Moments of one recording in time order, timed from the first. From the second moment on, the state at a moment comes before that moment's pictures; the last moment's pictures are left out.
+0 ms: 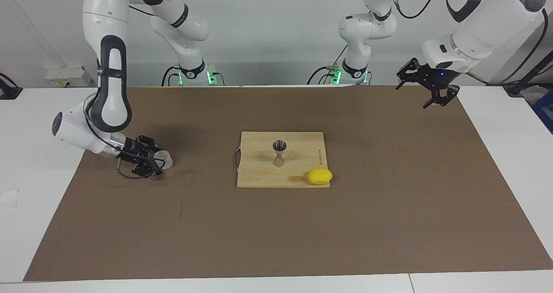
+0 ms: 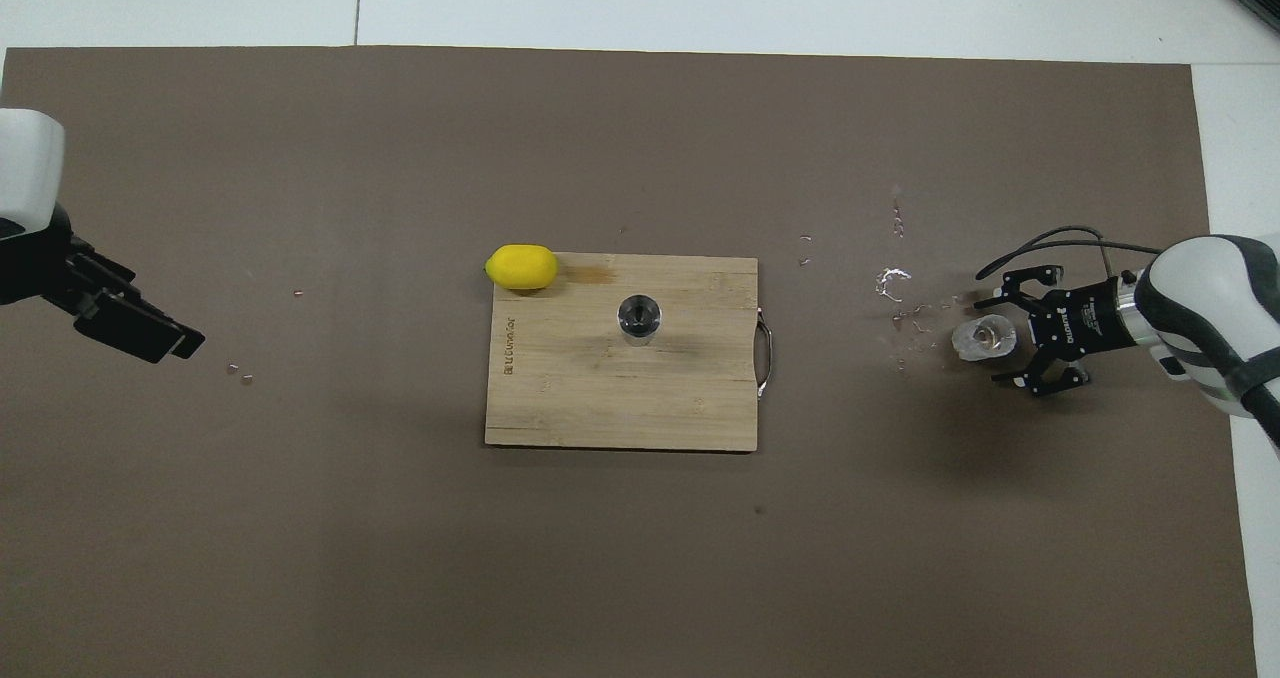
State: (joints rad) left arm -0.02 0.07 -0.07 -1.46 -0.13 1.36 0.56; right arm -0.27 0.37 0.00 -1.99 0.58 2.01 0.82
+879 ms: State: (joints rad) left arm -0.03 0.05 -0.04 -1.46 -0.10 1.34 0.41; right arm -0.27 0.36 -0.01 -2.00 0.65 2.00 0.82
